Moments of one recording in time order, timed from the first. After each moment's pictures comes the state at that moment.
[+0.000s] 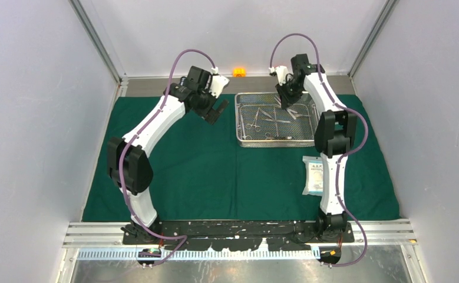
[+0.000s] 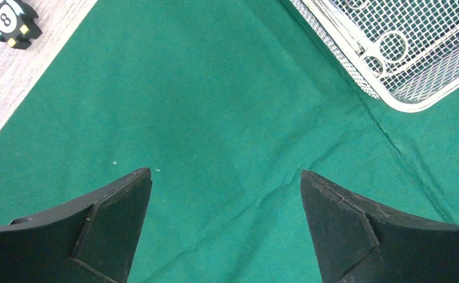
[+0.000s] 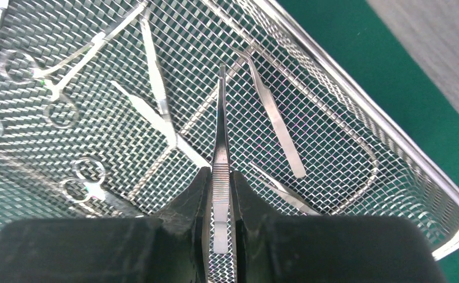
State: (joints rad) left arm -0.46 1.80 1.70 -0.77 0.02 0.30; right arm 0.13 2.34 2.17 -1.00 -0.26 -0.53
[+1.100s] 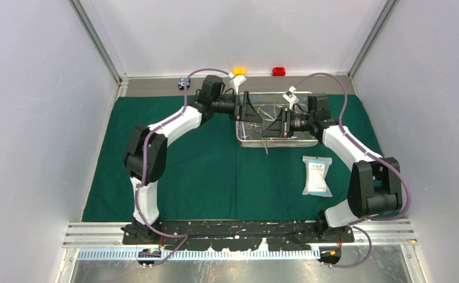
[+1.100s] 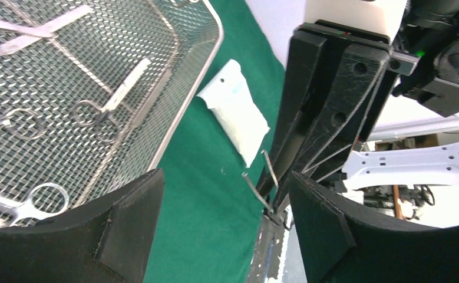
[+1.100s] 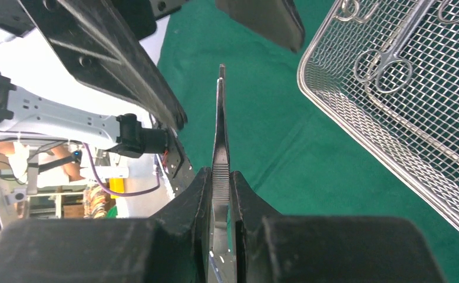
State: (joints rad) left arm -0.51 1.96 1.53 -0.02 0.89 -0.55; right arm 0.14 1.48 0.99 -0.21 -1.04 0.36
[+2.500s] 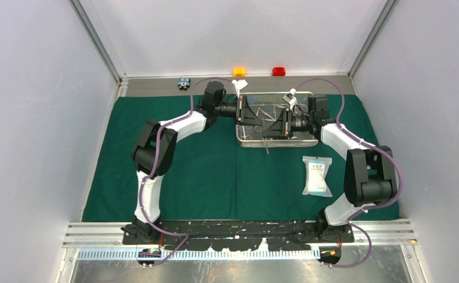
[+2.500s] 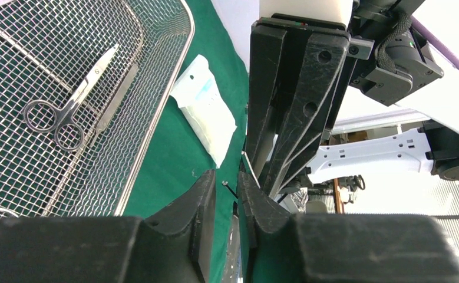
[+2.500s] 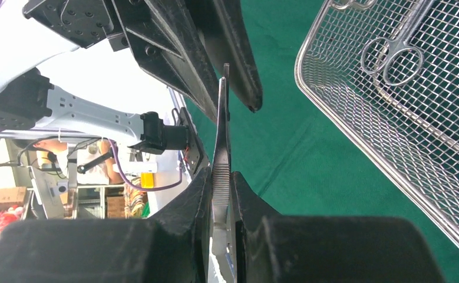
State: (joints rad) left arm -0.52 2.08 1.47 0.32 1.04 -0.83; right arm 0.10 1.59 0.97 -0.10 -1.16 0.45
